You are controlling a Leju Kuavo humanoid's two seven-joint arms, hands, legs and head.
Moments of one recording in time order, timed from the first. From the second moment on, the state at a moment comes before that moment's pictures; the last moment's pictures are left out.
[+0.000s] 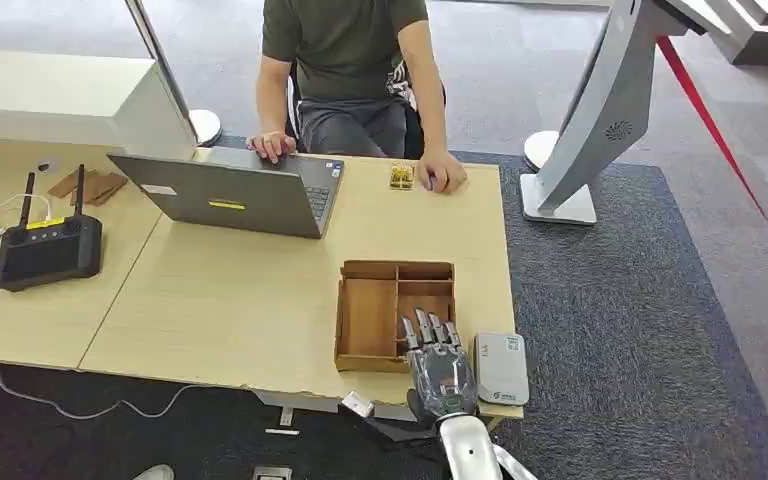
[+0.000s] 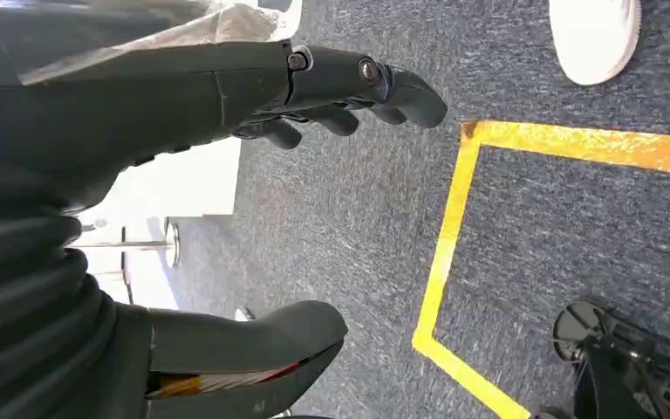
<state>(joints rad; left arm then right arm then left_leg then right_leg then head) -0.10 0.10 -1.04 -0.23 1.22 0.46 0.31 -0.28 -0.05 0.93 -1.26 1.09 -0.15 0.48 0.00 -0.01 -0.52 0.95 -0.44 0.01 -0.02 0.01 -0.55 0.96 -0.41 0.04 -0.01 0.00</state>
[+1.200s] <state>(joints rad) -0.10 0.09 -1.04 -0.23 1.20 0.47 0.31 -0.30 -0.05 0.91 -1.28 1.08 -0.14 0.50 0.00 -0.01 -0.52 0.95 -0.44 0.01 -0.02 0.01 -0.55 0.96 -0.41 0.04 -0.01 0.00</state>
